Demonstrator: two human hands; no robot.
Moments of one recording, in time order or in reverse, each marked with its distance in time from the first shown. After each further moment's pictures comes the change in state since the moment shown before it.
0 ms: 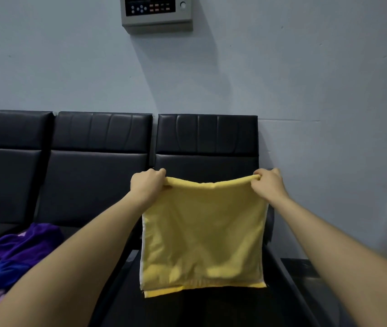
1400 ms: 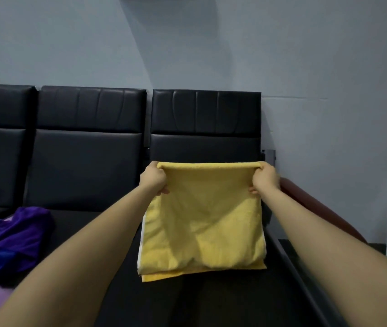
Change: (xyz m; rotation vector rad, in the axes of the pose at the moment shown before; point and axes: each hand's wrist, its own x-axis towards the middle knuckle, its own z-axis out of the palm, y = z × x) left_hand 0.017 0.021 0.060 -1.023 -0.211 -0.487; right_hand 0.012 0.020 0.057 0.239 0.085 0.302
